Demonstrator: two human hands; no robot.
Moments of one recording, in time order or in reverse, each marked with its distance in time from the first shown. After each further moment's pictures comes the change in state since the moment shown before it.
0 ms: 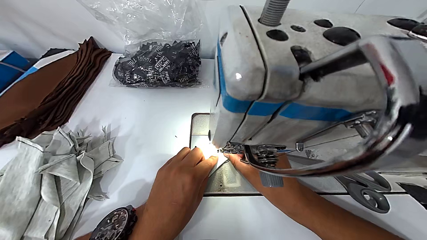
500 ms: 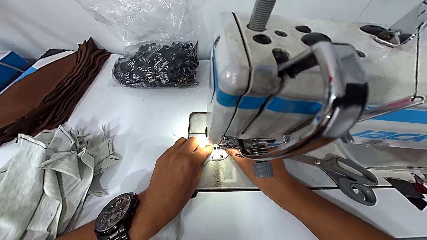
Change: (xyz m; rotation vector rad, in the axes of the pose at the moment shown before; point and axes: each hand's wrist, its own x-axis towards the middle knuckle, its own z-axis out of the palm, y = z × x) left_hand 0.014 -0.003 -0.003 0.030 0.016 -0.007; right_hand 0.002 0.000 0.009 -0.078 0.208 -0.040
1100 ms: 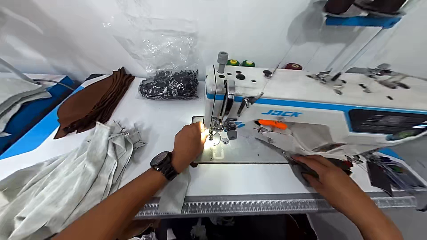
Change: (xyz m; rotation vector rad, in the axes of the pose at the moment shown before) left_hand 0.032 0.020 -0.018 -0.132 -0.240 -0.391; right_hand -0.132 0.151 -0.133 0.005 -0.218 0.105
